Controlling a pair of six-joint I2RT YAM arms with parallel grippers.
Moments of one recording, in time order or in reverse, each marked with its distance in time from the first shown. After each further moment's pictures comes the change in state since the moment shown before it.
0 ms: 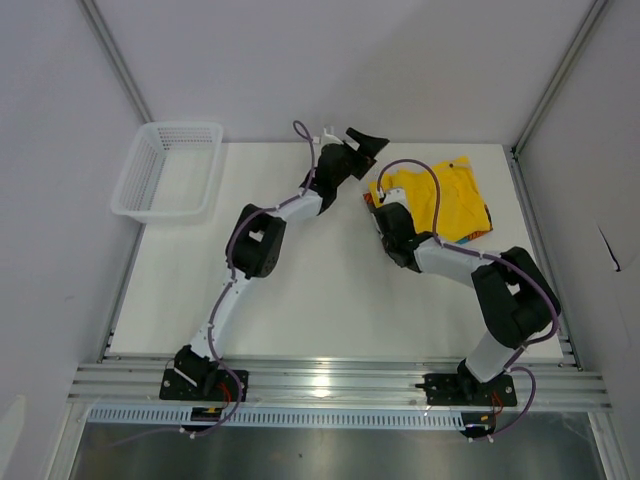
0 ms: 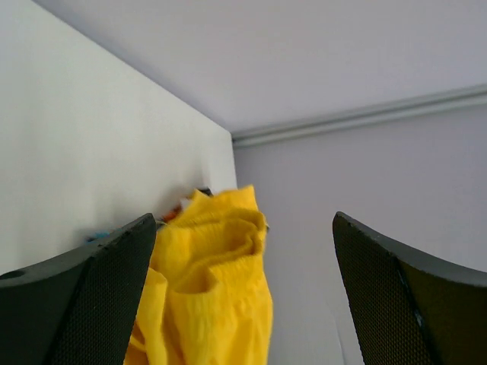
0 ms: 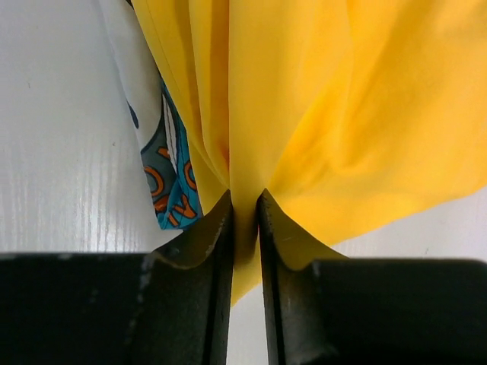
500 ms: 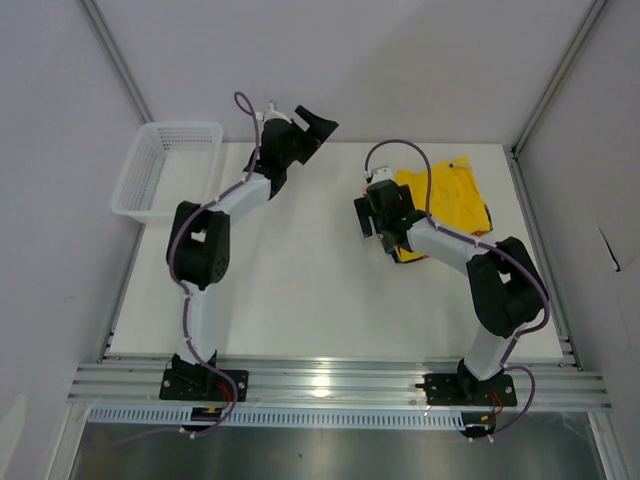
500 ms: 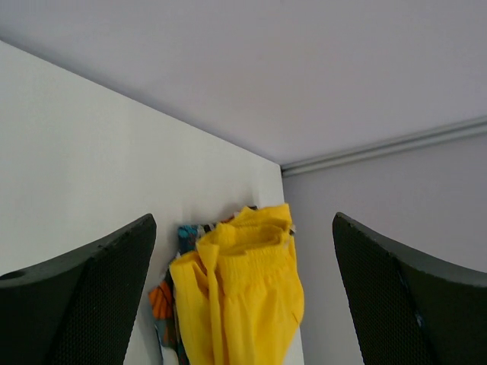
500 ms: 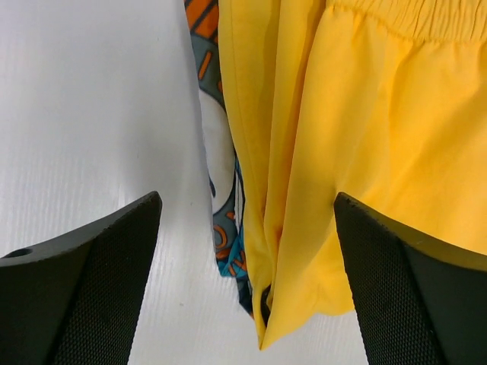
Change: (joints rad) left arm 0.195 -0.449 -0.400 -0.169 0.016 0.247; right arm -0.009 0.081 0.210 -0.072 -0.138 -0.027
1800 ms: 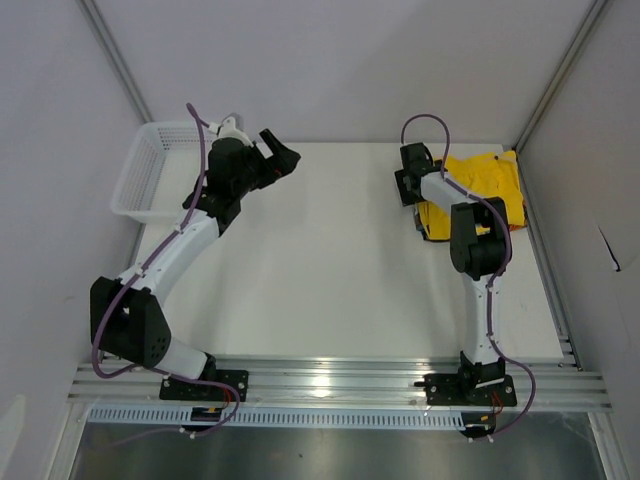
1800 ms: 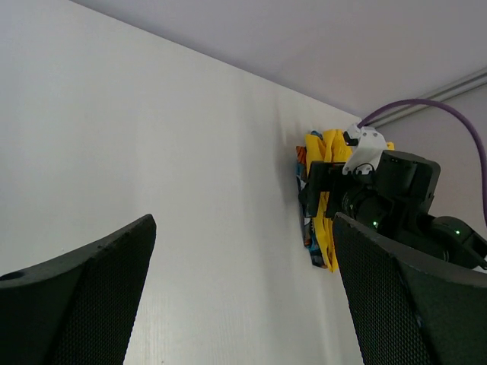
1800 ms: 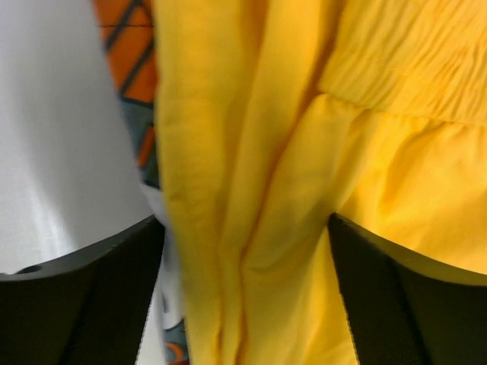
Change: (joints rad) left arm 0.037 -0.724 -0.500 -0.347 -0.072 0.348; right arm -0.325 0.525 0.623 -0.296 0.049 -0.150
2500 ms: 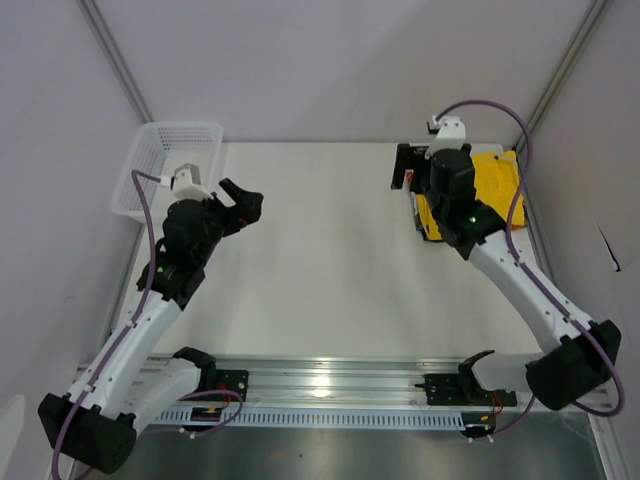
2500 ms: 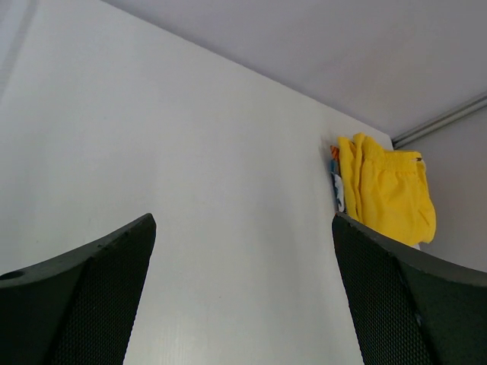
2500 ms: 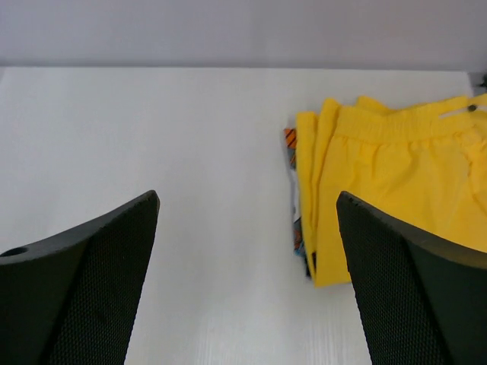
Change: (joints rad) left arm 0.001 -0.525 -0.327 -0.121 -0.159 0.074; right arm 0.198 -0.888 -0.405 0.202 -0.092 0.197
